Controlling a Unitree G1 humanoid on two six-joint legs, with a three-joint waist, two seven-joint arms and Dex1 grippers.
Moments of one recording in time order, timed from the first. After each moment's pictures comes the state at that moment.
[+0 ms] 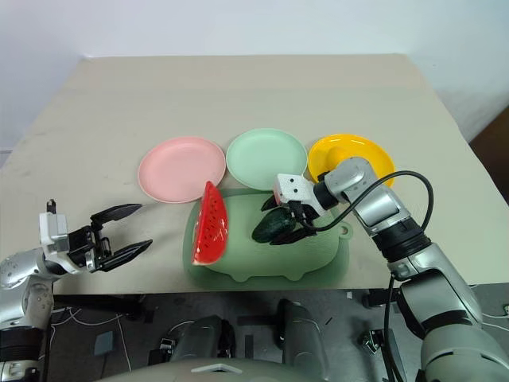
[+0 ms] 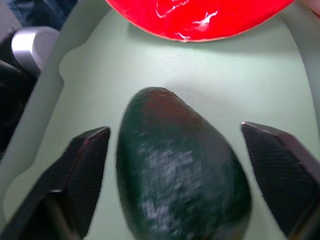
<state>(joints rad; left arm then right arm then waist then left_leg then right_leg) -0.01 0.60 0.33 0.18 -0.62 -0.18 -1.42 -0.73 -0.65 0.42 0.17 0.13 0.24 1.47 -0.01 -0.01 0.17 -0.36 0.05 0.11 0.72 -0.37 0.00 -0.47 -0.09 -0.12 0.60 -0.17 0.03</state>
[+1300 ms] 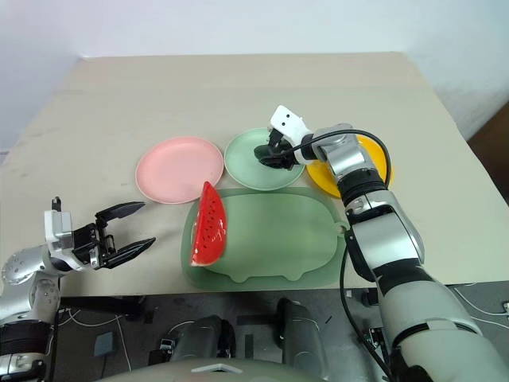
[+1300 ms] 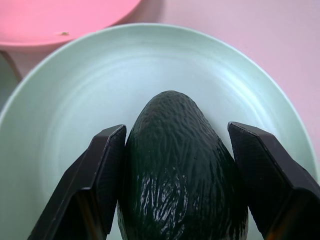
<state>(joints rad) -0.06 0.59 0.31 0.24 -0.62 -0.20 -1.45 -1.13 -0.37 0.25 0.95 -0.03 0.17 0.95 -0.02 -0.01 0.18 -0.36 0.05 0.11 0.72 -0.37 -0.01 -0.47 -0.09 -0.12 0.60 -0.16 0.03</state>
